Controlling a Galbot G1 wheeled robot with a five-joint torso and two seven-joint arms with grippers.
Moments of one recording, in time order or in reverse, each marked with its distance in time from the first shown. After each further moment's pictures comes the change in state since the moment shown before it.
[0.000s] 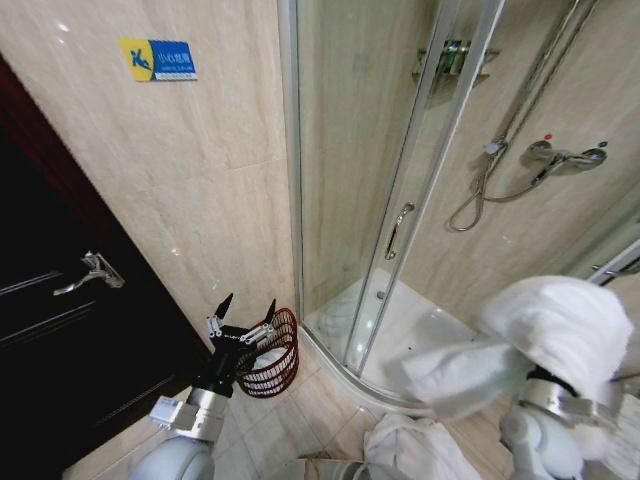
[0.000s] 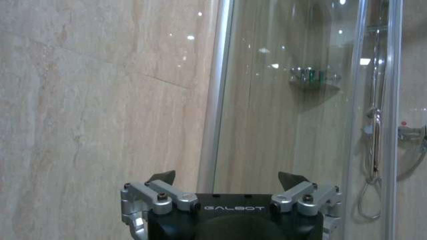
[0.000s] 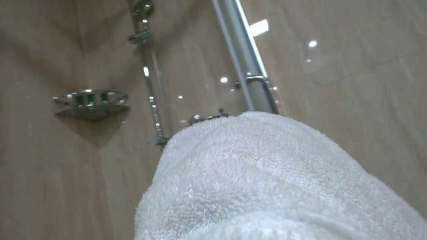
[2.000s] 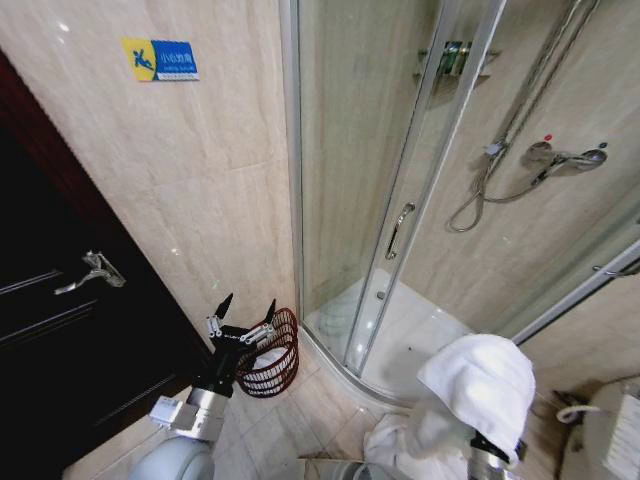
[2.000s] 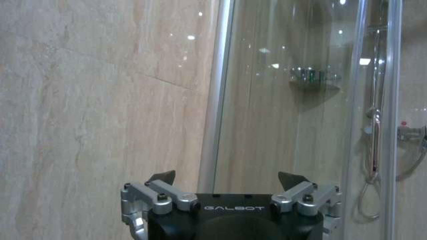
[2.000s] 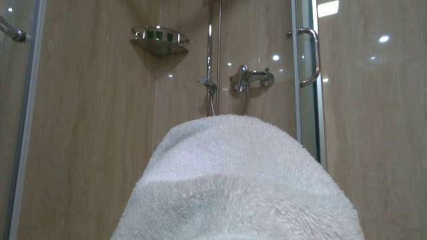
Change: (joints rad) left arm 0.000 0.000 0.000 0.000 0.000 0.000 0.000; right arm -0.147 0.103 -0.094 -0.309 -0.291 0.379 -0.119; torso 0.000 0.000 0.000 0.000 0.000
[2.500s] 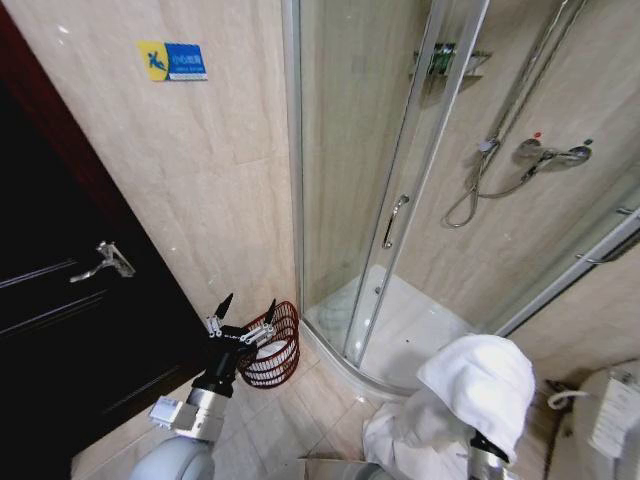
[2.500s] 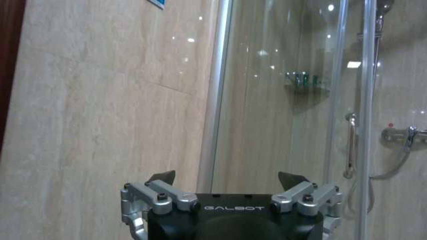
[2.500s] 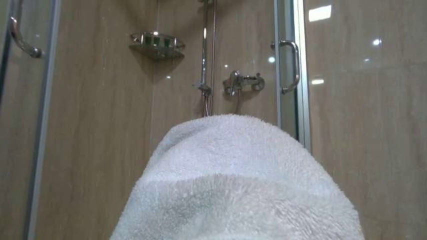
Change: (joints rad) left arm 0.000 0.000 0.000 0.000 0.000 0.000 0.000; right arm 0.009 0.000 0.001 -0.013 -0.003 0.001 0.003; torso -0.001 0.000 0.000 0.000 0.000
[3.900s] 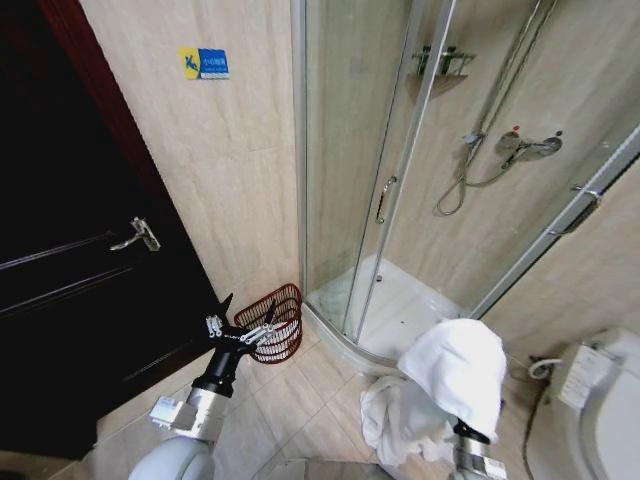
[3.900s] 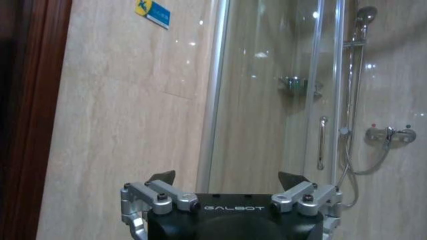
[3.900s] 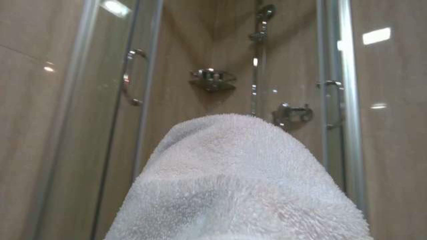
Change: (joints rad) left arm 0.000 0.000 0.000 0.000 0.000 0.000 0.000; right arm 0.022 0.000 -0.078 0.043 -0.093 0.056 -0.101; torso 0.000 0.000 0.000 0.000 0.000
